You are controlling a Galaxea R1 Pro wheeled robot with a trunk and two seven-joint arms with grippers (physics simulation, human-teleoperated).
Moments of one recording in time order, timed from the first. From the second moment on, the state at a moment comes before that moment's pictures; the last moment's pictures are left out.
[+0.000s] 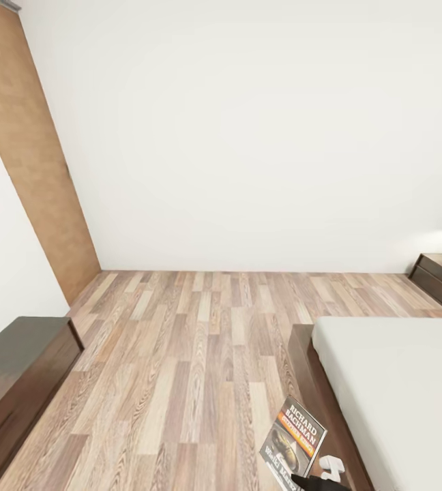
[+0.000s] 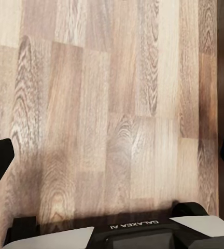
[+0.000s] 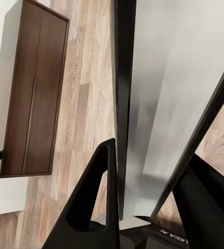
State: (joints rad) left arm -0.36 0.08 0.09 -0.03 0.15 -0.23 -0.44; right arm -0.47 -0.17 -0.22 -0.03 -0.09 -0.01 0.95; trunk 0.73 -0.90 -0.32
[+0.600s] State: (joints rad) left arm -0.36 0.10 0.09 -0.03 0.15 -0.23 -0.44; right arm -0.47 -0.17 -0.22 -0.03 -0.08 -0.01 0.94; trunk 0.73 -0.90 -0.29
